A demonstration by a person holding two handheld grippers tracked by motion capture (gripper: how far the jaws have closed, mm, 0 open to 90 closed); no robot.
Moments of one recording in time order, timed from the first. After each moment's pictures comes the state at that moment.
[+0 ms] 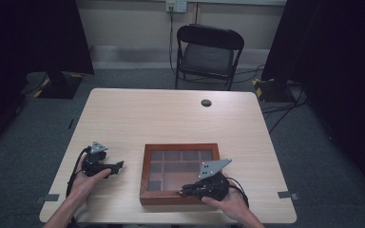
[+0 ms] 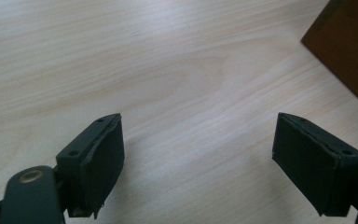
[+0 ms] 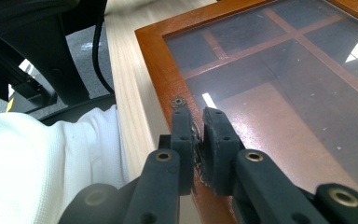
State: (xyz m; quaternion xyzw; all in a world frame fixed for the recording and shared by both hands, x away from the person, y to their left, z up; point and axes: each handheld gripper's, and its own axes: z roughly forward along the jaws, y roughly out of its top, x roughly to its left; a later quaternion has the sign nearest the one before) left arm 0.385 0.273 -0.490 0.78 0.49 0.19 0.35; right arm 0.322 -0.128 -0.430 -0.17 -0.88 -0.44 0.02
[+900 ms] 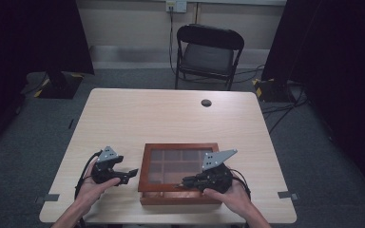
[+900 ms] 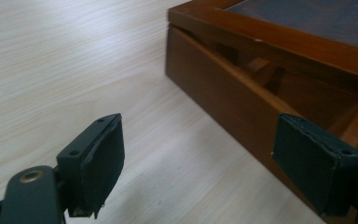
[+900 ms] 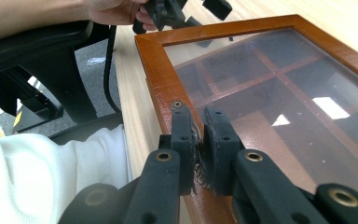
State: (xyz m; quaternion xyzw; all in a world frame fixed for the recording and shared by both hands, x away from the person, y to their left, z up) left arm 0.357 0.234 -0.469 0.81 0.39 0.14 0.42; right arm 0.330 -0.131 -0.399 -0.18 -0.87 -0.46 0.02
